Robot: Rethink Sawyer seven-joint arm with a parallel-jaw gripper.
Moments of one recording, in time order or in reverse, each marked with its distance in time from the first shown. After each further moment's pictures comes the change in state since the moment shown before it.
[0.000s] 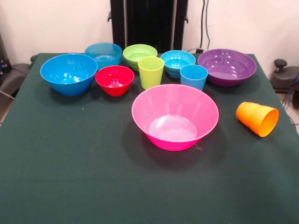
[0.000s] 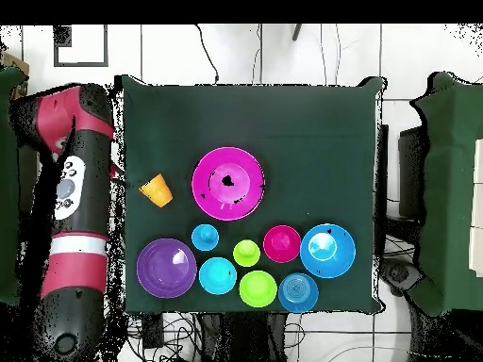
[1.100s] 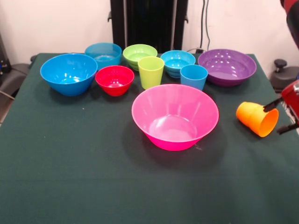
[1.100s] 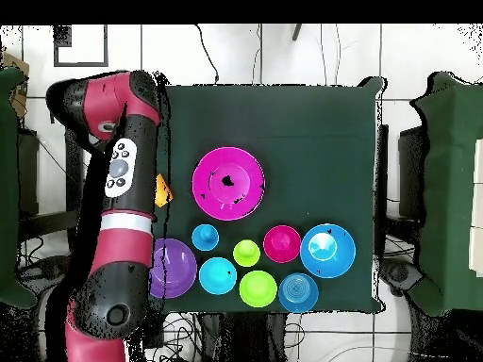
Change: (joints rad) arm -0.134 0.061 0.033 -0.082 -0.011 -0.049 -0.012
